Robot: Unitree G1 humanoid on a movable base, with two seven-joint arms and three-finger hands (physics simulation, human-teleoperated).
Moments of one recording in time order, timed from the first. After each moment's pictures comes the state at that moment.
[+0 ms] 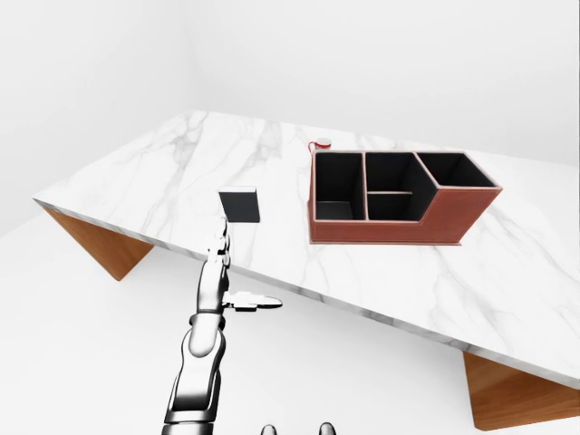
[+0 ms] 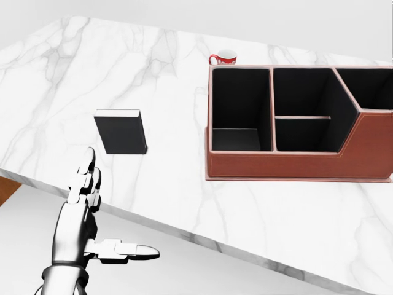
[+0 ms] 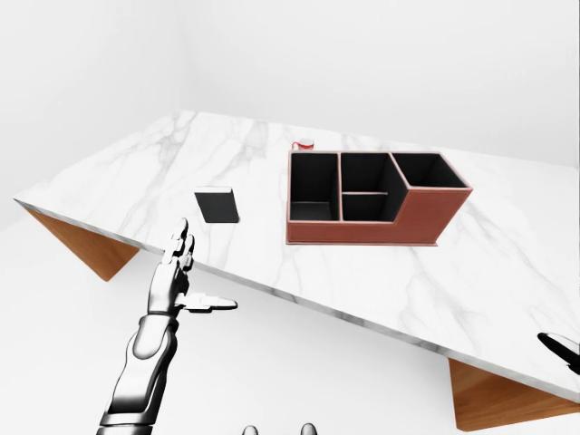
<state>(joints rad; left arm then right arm) 0.00 0.01 0.00 -0.02 0.10 -0.09 -0.02 0.18 -0.35 -1.05 -0.01 0.68 0.09 0.32</state>
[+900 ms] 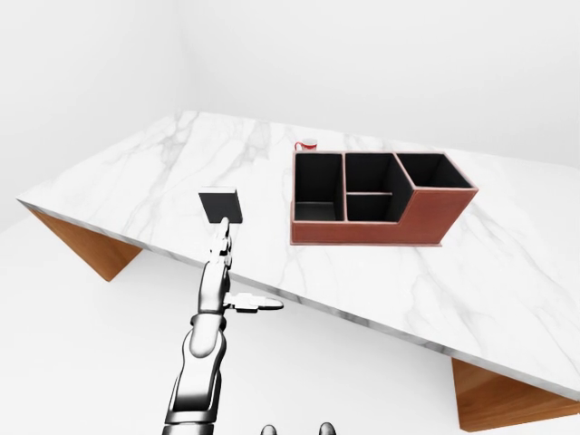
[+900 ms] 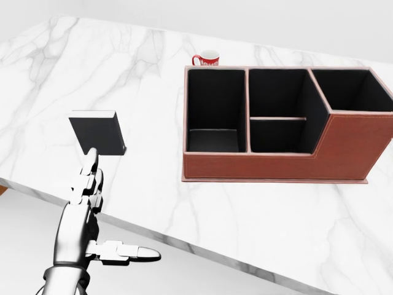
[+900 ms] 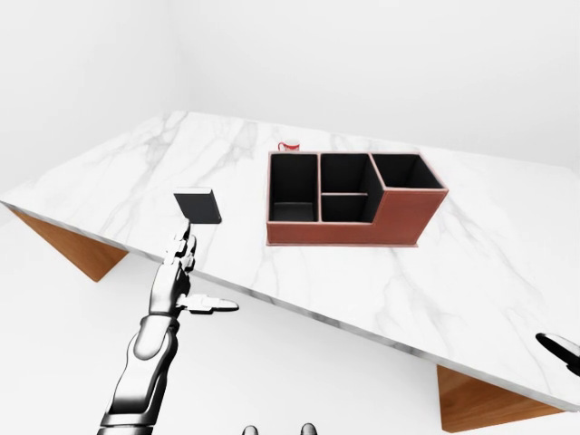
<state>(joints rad) 0.00 0.01 0.00 -0.01 0.11 -0.09 -0.03 0.18 -0.35 -1.05 0.00 0.67 0.09 0.32</state>
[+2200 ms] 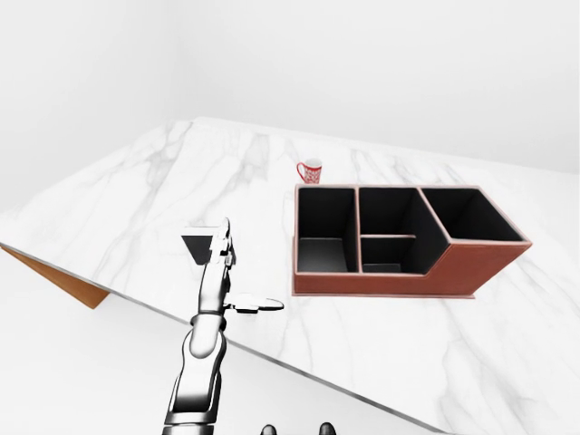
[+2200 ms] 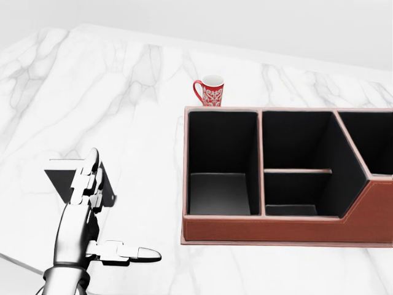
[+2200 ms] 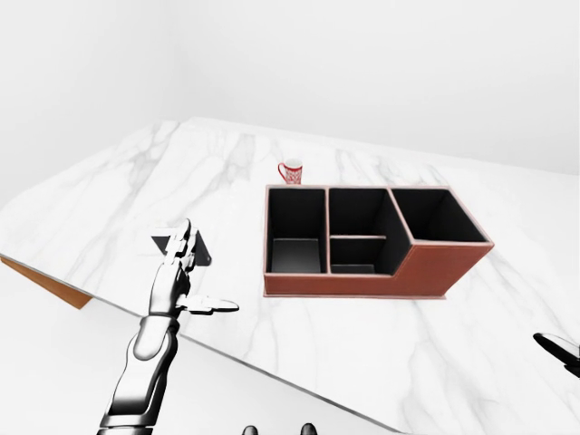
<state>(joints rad) 0.01 0.01 0.00 -0.02 0.11 -0.09 -0.03 0.19 -0.35 -1.05 0.00 0.66 0.09 0.33</state>
